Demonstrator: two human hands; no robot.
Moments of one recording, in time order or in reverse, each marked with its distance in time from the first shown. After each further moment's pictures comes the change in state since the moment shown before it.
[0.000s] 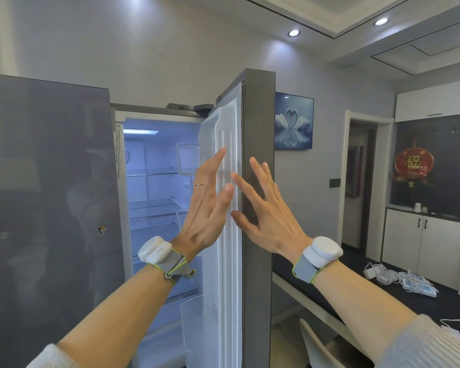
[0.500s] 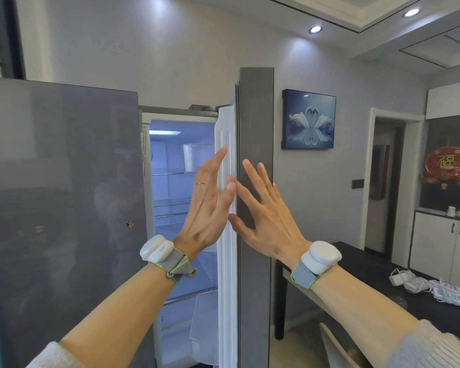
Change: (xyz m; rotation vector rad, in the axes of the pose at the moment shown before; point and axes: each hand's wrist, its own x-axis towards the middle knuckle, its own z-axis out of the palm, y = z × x) left_hand -0.009 -0.015 -0.038 0.070 0.058 0.011; right_hand 0.011 -0.047 0.023 0.016 -0.022 -0.071
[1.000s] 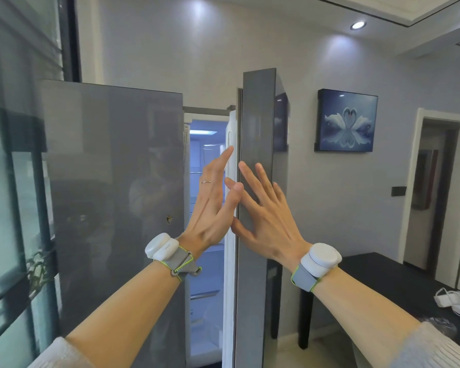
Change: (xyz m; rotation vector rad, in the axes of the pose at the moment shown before) left_hand -0.014 -0.015 -0.061 0.095 0.043 -0.043; right_hand 0.027 -0.055 0.037 0.014 0.014 -0.107
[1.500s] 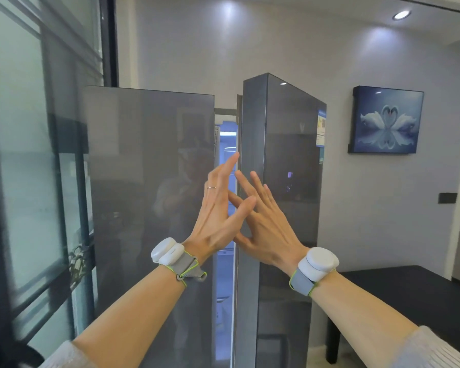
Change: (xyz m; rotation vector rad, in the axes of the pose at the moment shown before) left_hand -0.010 -0.021 -0.042 0.101 -0.011 -0.095; right_hand 0.033 -0.023 0.054 0.129 -0.102 -0.116
